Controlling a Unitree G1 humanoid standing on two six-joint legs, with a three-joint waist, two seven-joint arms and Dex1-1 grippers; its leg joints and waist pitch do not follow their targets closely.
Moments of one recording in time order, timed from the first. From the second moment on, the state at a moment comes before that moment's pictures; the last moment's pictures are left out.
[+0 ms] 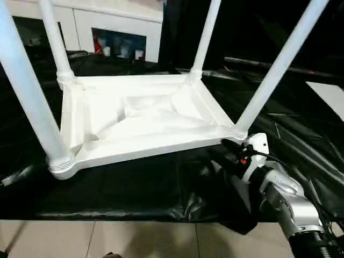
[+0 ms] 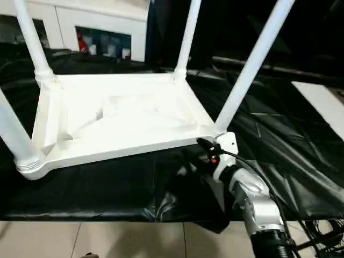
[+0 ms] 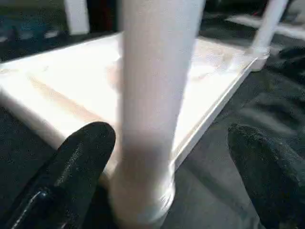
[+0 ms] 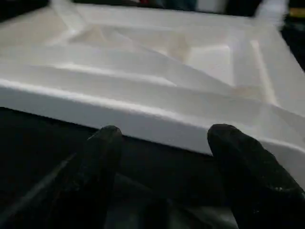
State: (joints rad) left arm 0.04 0.76 0.61 -0.06 -0.43 0.47 -1.17; right arm -0.23 -0.27 0.00 0.32 0.26 0.14 0.61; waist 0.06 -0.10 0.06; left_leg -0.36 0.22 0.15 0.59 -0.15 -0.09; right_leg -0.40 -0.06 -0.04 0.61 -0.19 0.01
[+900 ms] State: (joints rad) left arm -0.16 0.62 0.24 -0.33 -0.63 0.69 -1.08; right arm -0.61 -0.08 0.02 0.93 0.09 0.05 0.34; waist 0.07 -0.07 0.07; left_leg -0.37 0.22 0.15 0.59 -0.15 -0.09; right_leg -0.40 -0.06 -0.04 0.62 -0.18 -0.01
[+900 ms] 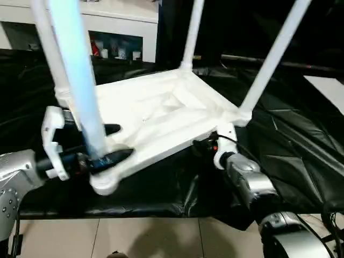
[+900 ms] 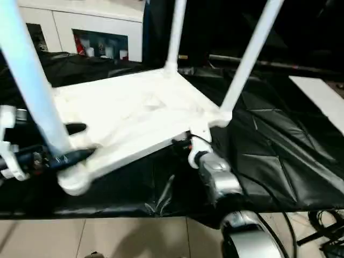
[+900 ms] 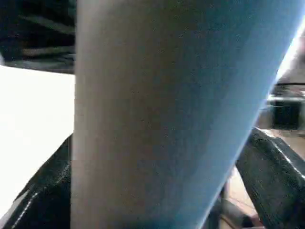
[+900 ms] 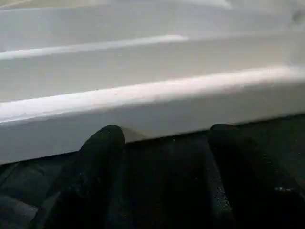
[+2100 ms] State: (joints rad) left arm -0.53 0.20 -0.18 0.03 -0.35 0.37 -0.94; right arm -0.74 0.02 0.03 1.14 0.04 -0.06 0.57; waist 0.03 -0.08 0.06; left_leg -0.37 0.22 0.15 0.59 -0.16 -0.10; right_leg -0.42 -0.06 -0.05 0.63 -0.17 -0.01
